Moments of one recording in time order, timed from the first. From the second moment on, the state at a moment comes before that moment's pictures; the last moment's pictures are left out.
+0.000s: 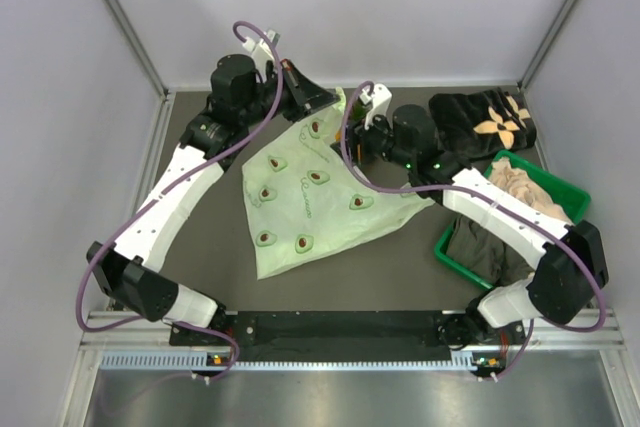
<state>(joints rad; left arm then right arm) -0.47 1.45 1.58 -0.28 0.44 -0.91 0.66 1.41 1.16 0.01 -0.20 0.12</state>
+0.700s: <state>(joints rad) -0.43 1.43 1.60 -0.32 0.38 -0.79 0.66 1.38 1.16 -0.17 -0.25 0.20</state>
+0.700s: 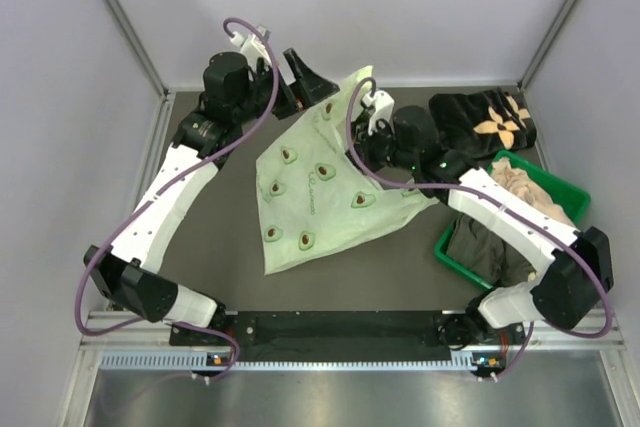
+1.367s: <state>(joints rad) -0.60 1.34 1.43 -0.40 0.24 -0.73 0.66 1.41 1.42 -0.47 -0.04 0.36</state>
